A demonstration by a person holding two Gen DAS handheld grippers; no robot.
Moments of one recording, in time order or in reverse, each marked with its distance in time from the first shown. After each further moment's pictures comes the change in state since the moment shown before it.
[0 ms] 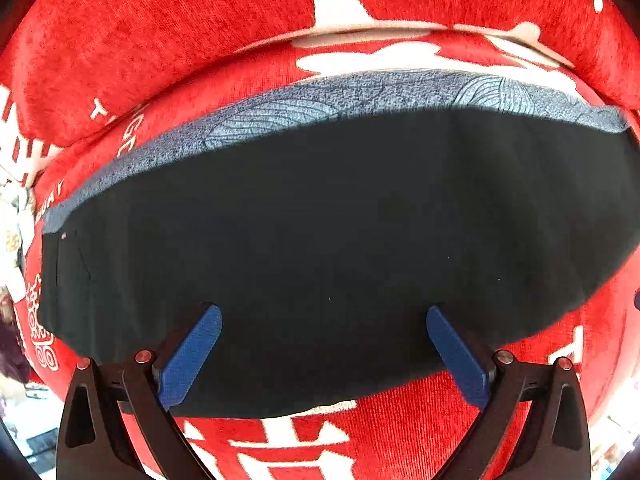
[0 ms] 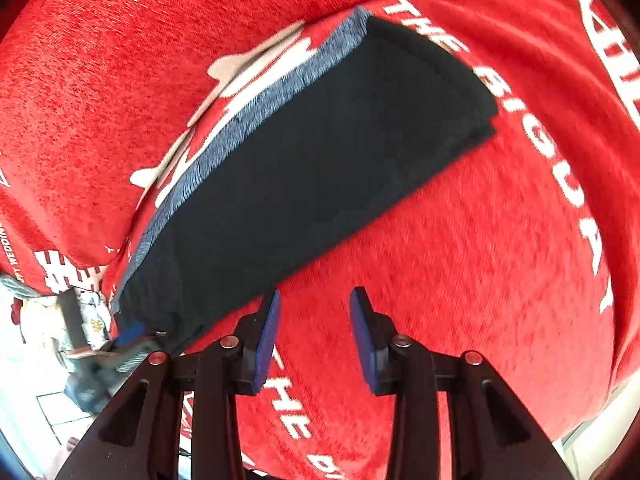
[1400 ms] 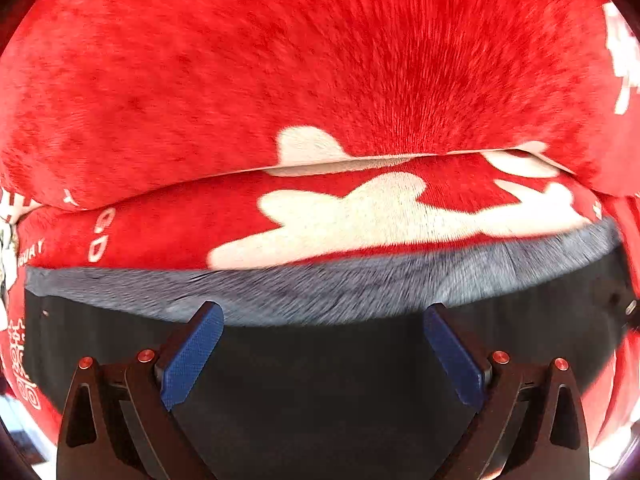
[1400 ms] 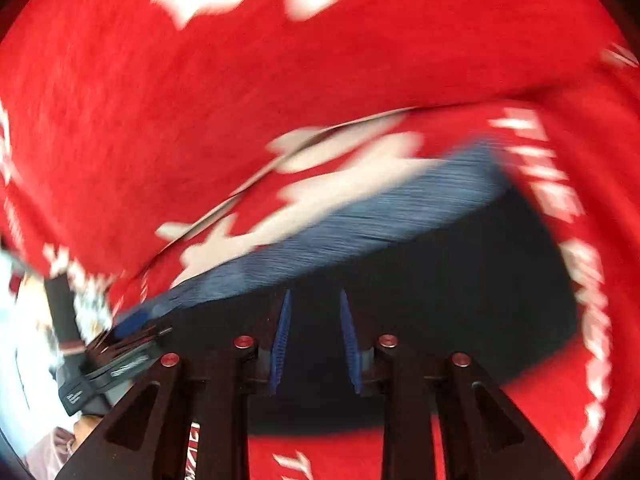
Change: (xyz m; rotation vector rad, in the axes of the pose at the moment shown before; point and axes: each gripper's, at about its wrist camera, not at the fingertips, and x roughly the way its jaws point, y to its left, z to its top) left arm 0.004 -0.018 0.110 -0.057 -0.125 -0.061; right arm 0.024 0.060 0.095 -0.255 -0.066 0.079
